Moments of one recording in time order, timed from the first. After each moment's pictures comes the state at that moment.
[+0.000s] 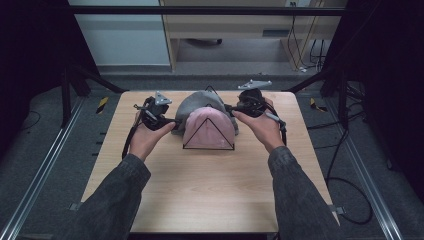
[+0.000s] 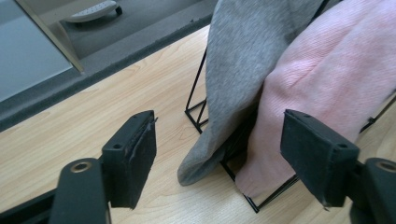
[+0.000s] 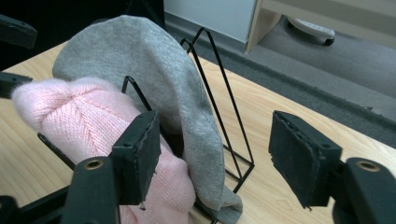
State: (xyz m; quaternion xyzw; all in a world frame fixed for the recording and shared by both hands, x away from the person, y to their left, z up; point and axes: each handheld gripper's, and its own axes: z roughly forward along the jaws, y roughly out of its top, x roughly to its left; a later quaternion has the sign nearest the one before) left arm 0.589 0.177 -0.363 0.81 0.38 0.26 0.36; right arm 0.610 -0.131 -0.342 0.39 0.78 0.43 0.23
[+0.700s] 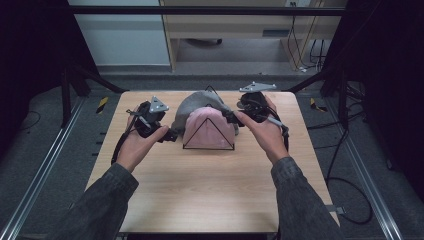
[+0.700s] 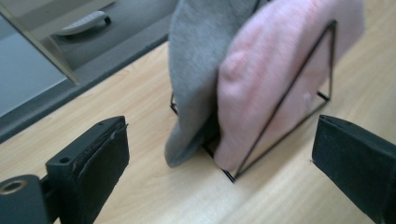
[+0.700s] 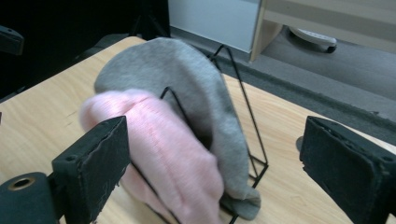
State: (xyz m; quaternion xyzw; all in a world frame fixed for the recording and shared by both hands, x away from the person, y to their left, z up) left arm 0.545 0.182 -0.342 0.83 0.34 0.26 0.36; right arm 0.577 -0.127 -0.326 0.40 0.76 0.45 0.23
